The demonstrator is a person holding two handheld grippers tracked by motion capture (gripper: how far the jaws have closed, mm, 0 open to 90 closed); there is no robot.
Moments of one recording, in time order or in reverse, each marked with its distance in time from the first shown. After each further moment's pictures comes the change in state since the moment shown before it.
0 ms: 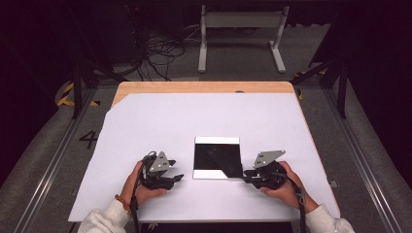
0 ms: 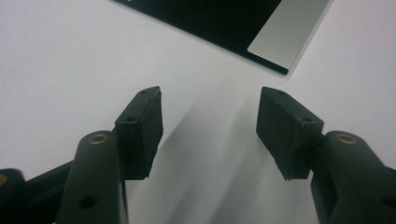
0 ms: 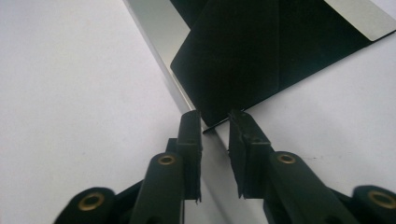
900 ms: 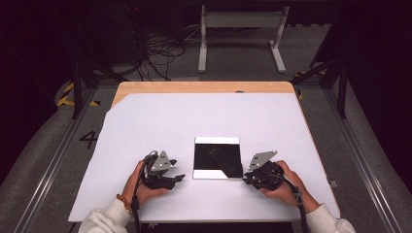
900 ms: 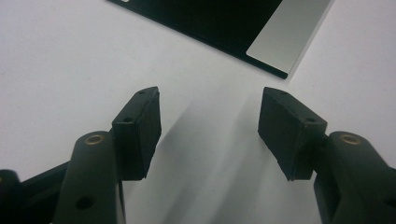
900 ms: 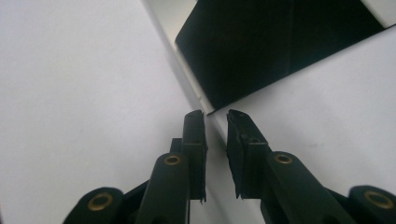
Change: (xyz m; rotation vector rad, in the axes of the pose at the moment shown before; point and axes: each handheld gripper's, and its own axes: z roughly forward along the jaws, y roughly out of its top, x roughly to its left) left arm 0.001 0.002 0.003 0.003 -0.007 -0.007; right arm 0.006 0.010 0.001 0.142 -0.026 -0.070
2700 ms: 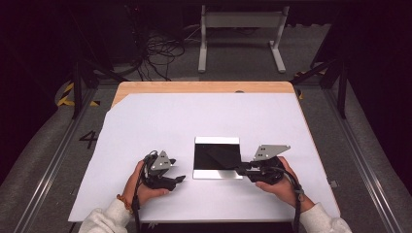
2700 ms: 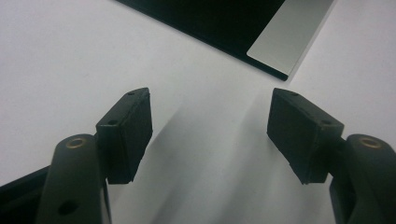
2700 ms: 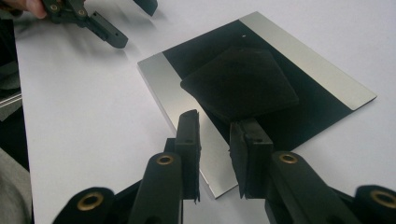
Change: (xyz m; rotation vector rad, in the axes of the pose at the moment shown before) left arm 0.000 0.000 0.001 0.002 -0.005 -0.025; right arm -0.004 0.010 -0.013 -0.329 0.046 0.121
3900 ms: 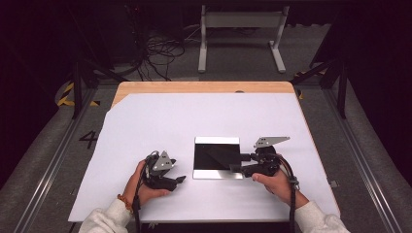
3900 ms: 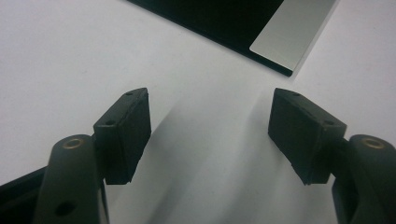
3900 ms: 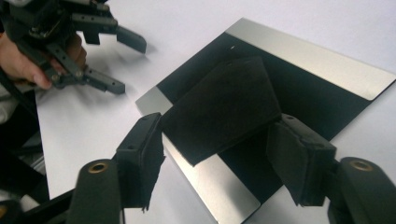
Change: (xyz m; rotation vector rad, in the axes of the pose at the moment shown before) left arm -0.001 0.001 0.003 0.016 0.009 0.010; right arm -0.021 0.002 0.015 -0.054 0.069 0.272
